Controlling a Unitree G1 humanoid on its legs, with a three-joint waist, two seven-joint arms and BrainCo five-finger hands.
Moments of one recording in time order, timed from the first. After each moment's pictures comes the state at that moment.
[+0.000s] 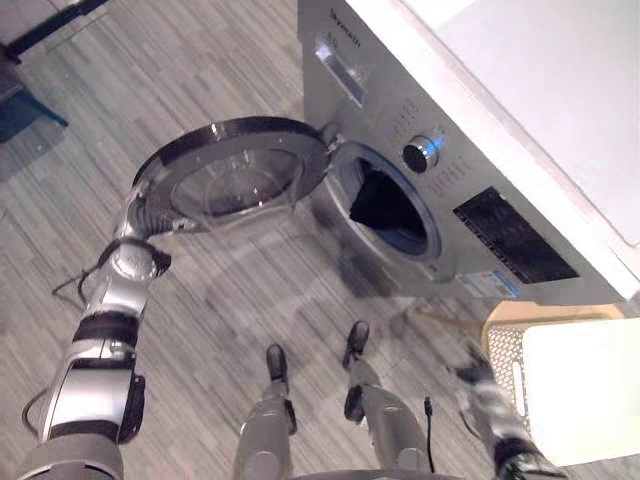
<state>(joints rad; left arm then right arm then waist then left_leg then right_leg) -0.70 0.64 -0.04 0.81 0.33 -0.03 0.18 -0.21 -0.12 -0.14 0.92 -0.04 -0.09 -0.19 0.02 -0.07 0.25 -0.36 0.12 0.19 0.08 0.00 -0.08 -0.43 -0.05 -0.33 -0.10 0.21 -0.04</state>
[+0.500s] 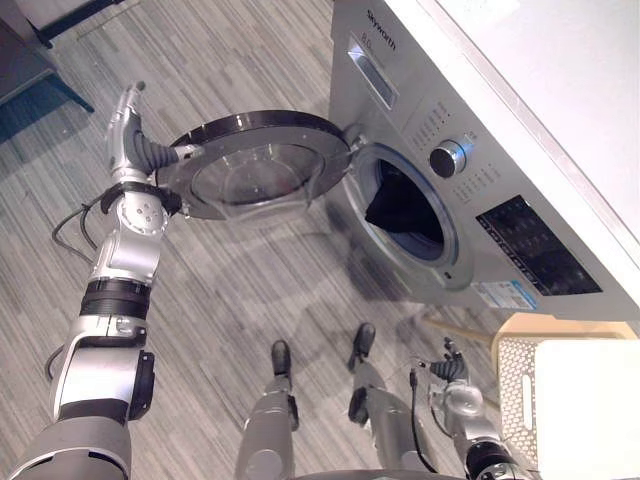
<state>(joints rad) -0.76 0.62 0.02 0.57 0.36 0.00 0.31 -0.12 -0.05 -0.16 0.89 -0.04 -0.10 -0.24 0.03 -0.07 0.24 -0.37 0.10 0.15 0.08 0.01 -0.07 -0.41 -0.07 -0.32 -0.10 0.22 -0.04</state>
